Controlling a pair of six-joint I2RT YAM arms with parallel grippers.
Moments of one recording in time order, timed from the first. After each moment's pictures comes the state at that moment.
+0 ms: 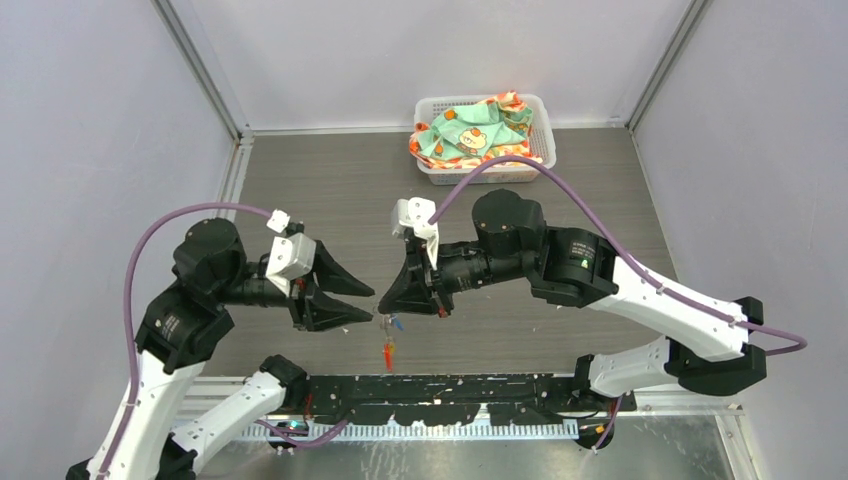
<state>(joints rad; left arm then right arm) -0.55 0.70 1.24 -0.70 1.03 0.04 1.24 1.27 1.59 -0.52 -0.43 0.10</state>
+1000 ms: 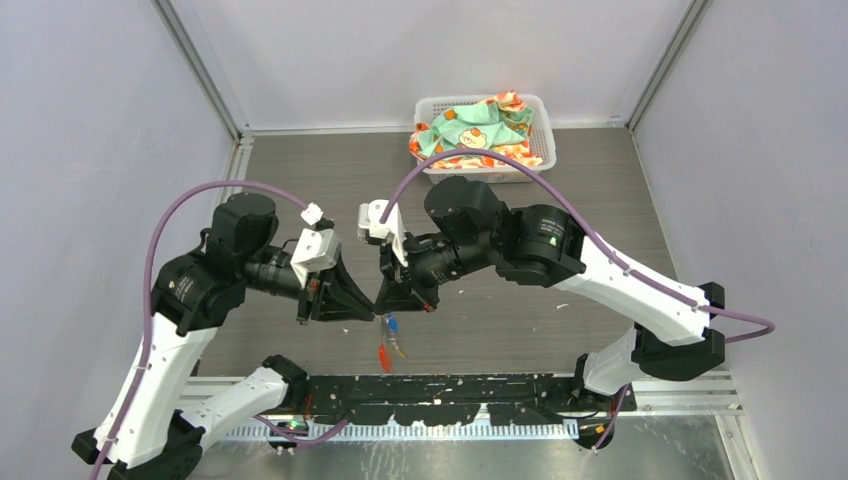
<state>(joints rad) -0.55 0.90 1.42 -1.12 1.12 0.37 1.24 1.49 1.90 -0.89 -0.43 0.01</state>
